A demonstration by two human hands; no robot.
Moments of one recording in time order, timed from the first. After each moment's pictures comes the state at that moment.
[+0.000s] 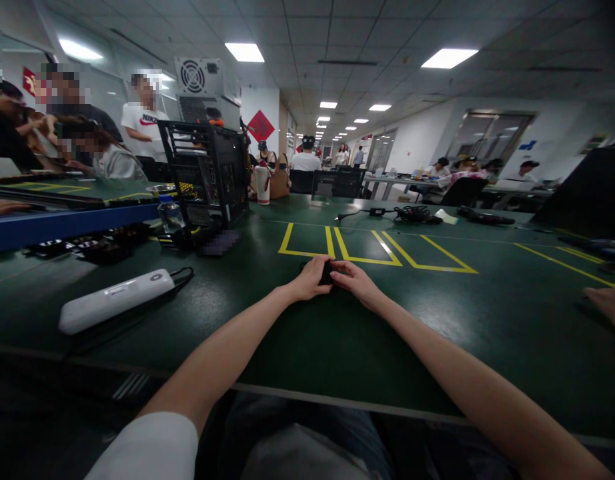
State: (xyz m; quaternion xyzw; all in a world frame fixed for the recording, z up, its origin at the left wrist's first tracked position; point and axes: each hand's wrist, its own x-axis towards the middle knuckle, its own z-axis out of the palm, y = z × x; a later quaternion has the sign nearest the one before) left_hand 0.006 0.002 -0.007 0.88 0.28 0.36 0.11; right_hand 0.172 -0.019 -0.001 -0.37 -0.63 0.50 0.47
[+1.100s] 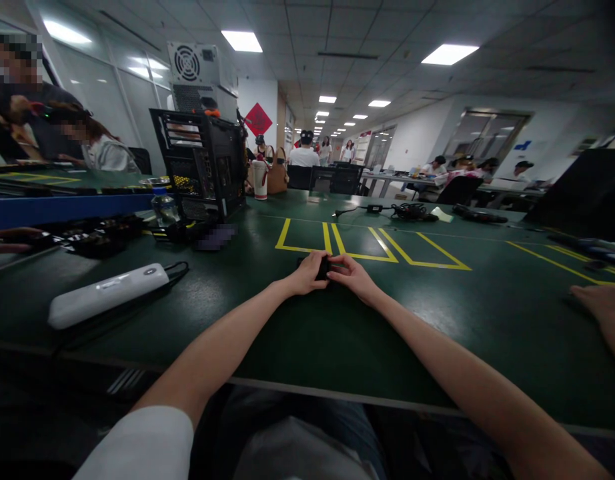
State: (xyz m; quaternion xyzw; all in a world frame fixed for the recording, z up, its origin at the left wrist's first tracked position) left_hand 0.005 0.004 -0.007 0.89 0.27 0.35 0.09; right_hand 0.175 -0.019 -0.001 -0.33 -0.66 0.48 0.47
